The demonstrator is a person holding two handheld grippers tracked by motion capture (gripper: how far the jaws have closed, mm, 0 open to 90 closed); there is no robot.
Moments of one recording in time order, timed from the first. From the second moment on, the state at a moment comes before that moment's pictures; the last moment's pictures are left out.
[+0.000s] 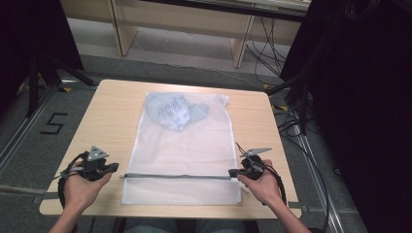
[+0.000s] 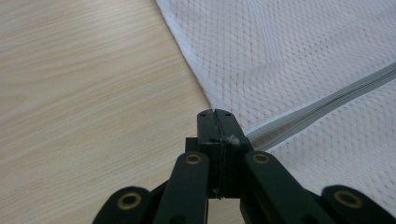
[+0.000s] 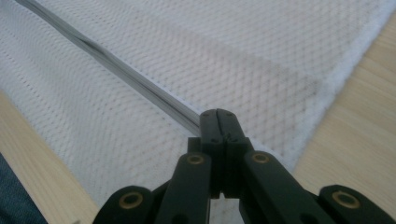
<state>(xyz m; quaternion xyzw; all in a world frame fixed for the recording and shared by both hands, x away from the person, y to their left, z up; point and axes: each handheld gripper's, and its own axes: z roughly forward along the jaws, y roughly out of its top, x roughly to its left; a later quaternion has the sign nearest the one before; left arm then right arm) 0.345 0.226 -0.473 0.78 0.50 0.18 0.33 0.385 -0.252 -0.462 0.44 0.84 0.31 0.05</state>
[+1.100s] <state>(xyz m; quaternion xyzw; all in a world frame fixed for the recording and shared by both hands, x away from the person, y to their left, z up) 0.350 0.233 -0.487 0.81 0.50 0.15 0.26 0.399 -0.270 -0.468 0.46 0.83 0.30 0.05</state>
